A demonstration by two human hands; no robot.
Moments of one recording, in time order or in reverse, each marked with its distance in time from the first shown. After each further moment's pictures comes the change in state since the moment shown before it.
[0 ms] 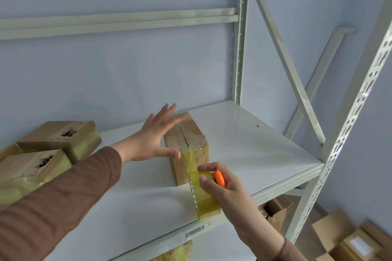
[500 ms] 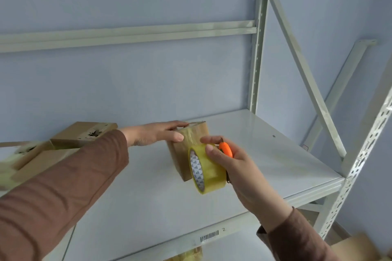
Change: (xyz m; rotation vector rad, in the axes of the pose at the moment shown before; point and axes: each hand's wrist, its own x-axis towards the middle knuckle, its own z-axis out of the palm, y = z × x) left_hand -0.015 -0.009 -0.047 -0.341 -0.237 -0.304; right_hand 0.026 -0.066 0.018 0.139 -0.148 -0.117
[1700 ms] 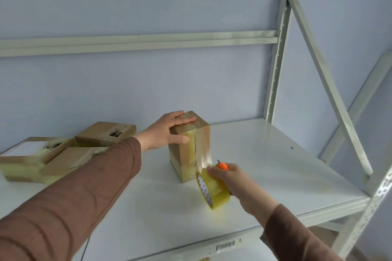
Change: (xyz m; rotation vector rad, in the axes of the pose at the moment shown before) left_hand -0.007 -0.040 -0.015 0.077 0.381 0.087; right_hand 0.047 0.046 0.013 -0.217 0.003 0.304
